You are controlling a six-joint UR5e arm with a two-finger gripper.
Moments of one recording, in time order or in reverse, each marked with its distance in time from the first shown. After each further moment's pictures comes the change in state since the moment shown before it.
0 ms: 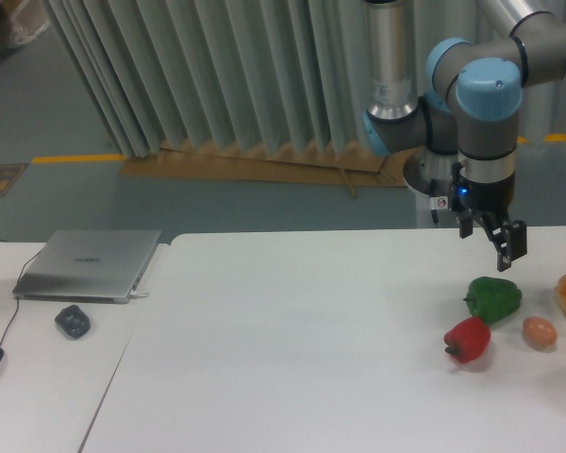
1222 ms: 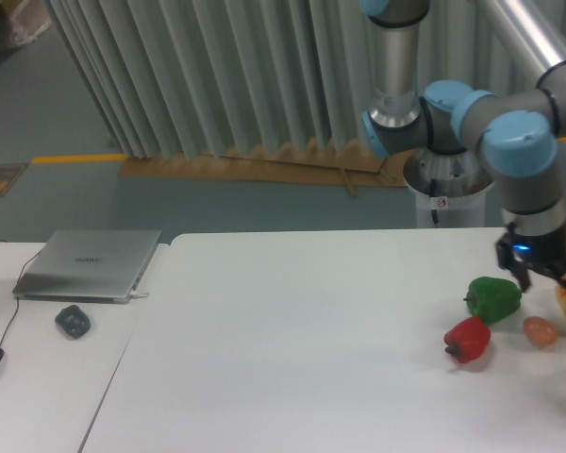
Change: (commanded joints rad) arm 0.116 -0.247 0.210 0.317 0.233 -0.591
